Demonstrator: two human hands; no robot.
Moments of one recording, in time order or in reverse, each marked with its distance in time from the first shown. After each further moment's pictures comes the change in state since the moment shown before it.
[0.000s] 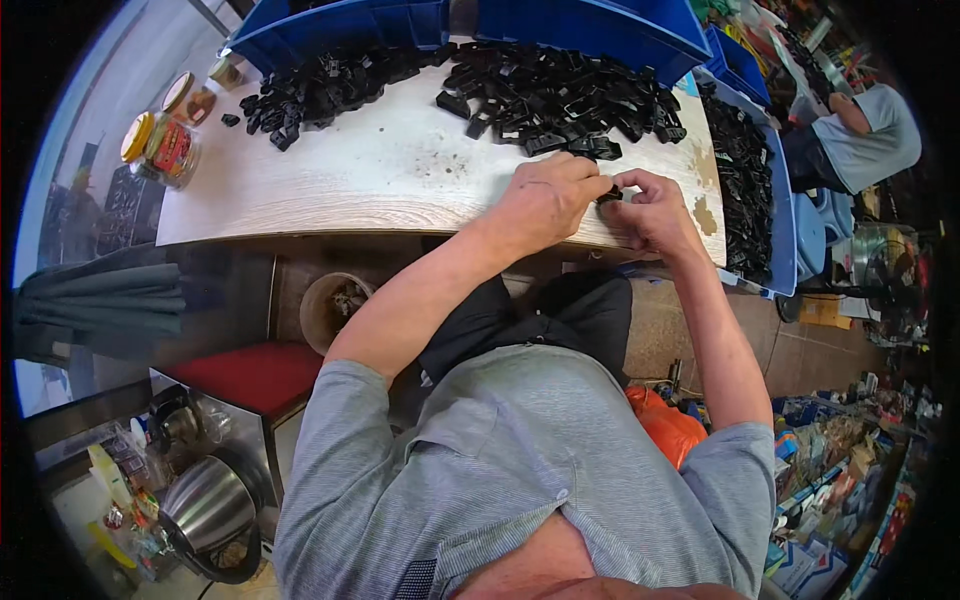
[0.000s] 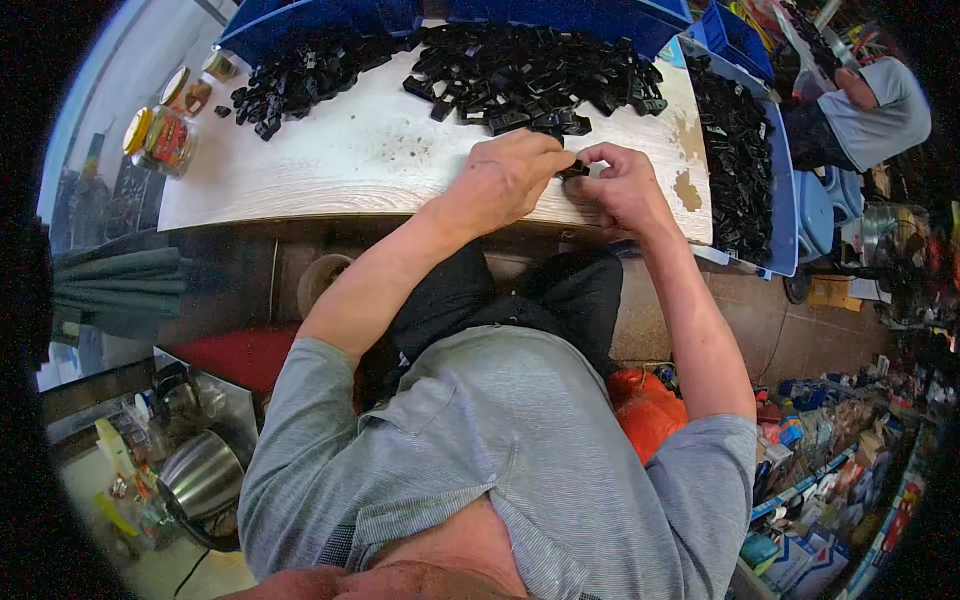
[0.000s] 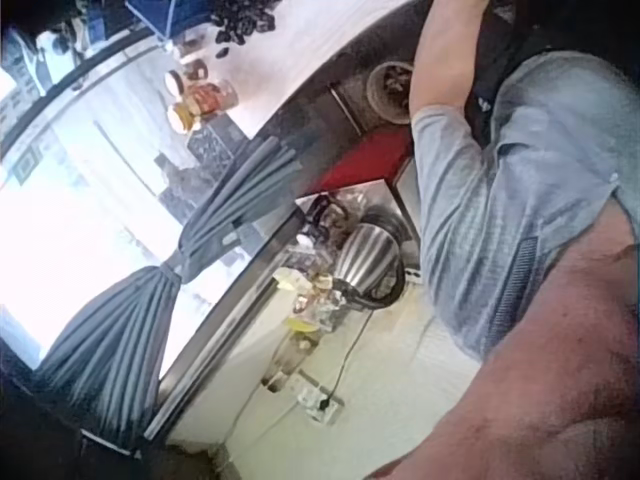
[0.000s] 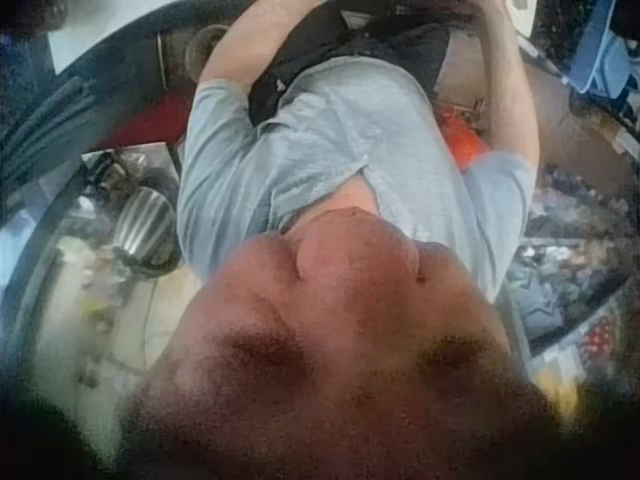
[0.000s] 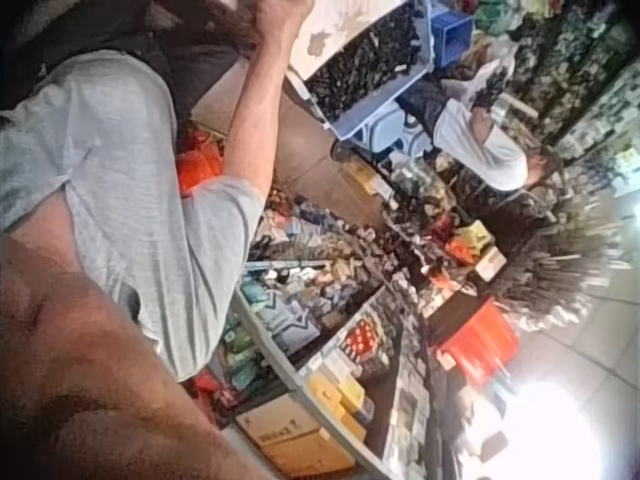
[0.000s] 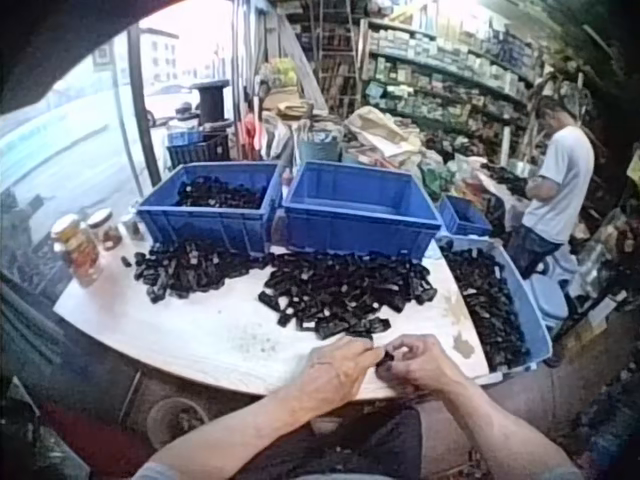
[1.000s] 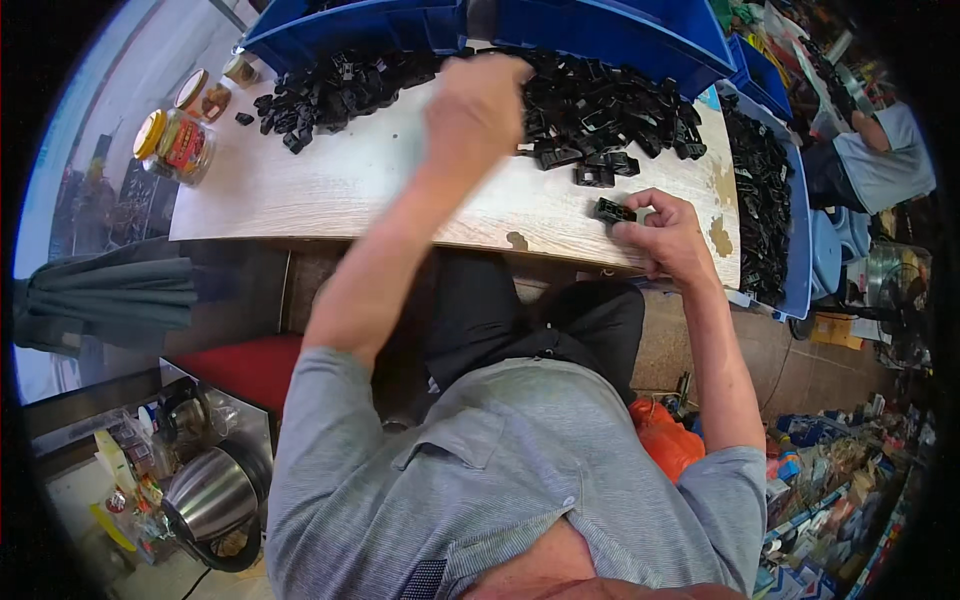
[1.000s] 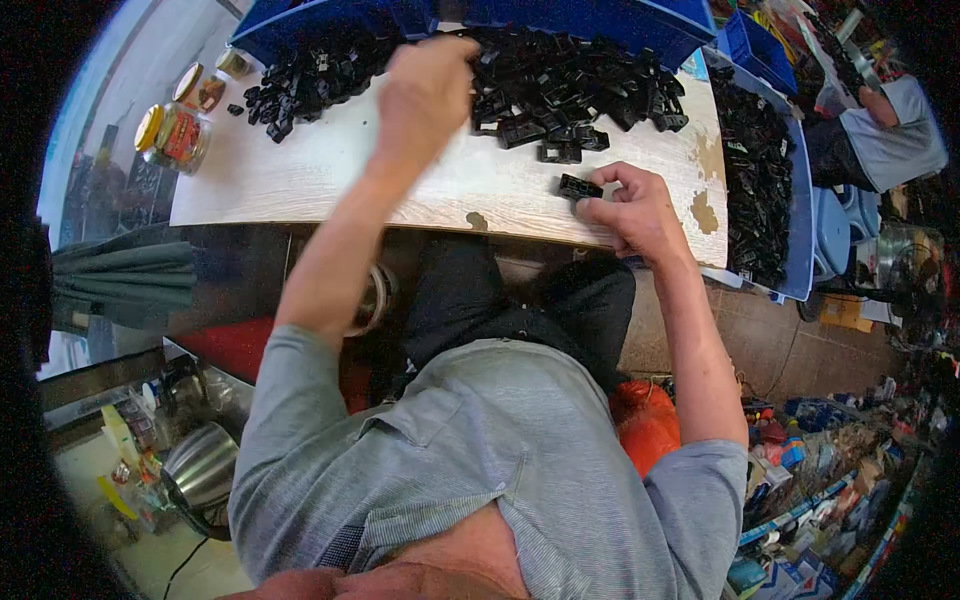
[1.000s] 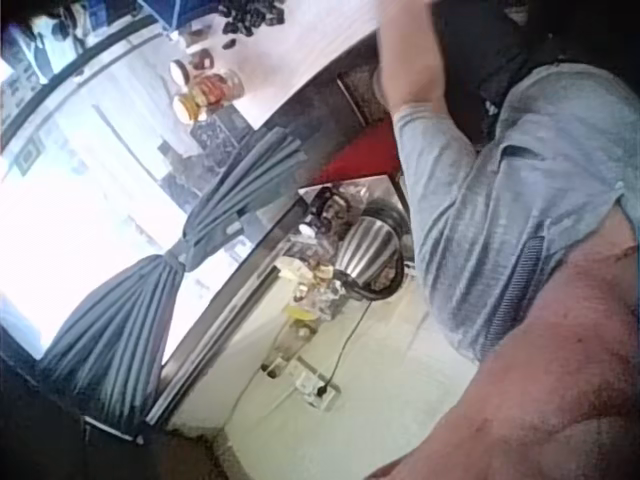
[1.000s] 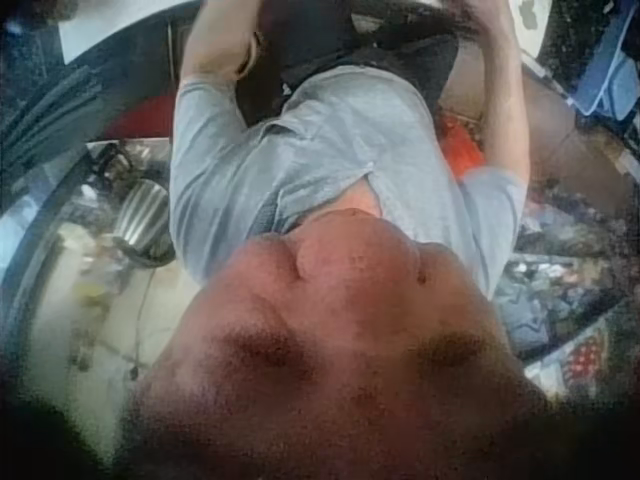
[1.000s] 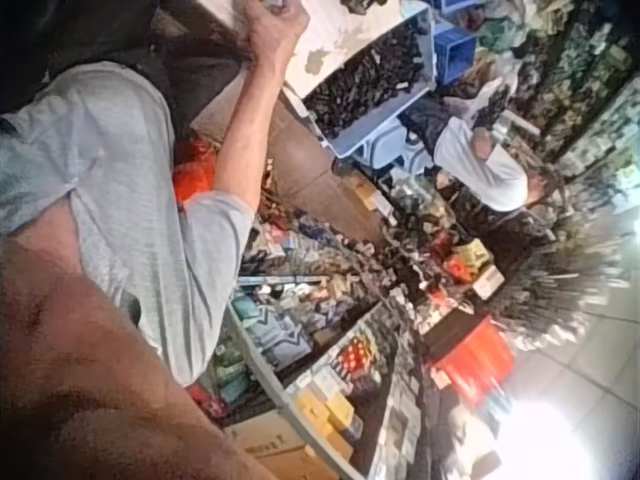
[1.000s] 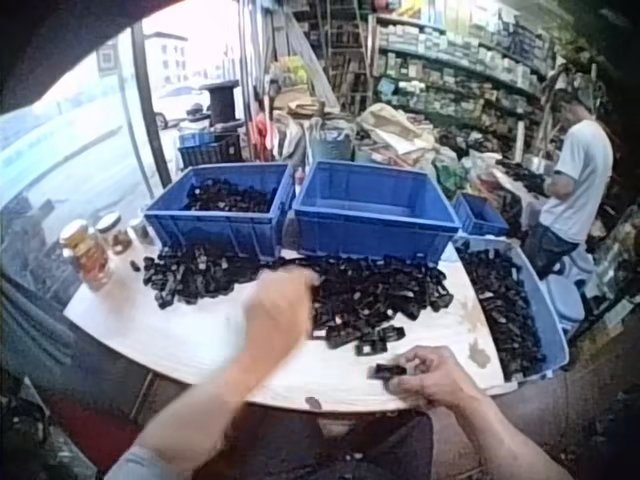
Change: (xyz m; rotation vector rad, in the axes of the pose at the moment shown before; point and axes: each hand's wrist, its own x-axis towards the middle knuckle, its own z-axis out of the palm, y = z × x) left_hand 0.034 -0.080 -0.061 0.387 0.438 -0.117; right_hand -0.006 -0.004 -0.001 0.033 -0.013 0.005
